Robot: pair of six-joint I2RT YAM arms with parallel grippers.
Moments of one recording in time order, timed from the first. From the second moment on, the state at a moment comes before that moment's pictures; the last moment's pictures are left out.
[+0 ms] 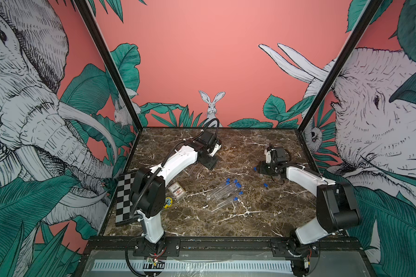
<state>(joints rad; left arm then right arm) -0.62 1.79 1.51 -0.83 0.03 0.13 0.21 1.56 0.92 -0.32 -0.14 0.32</state>
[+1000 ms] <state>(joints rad) -0.74 1.95 1.41 -0.78 0.07 0.07 0.35 1.47 0.83 -0.24 -0.20 0.35</state>
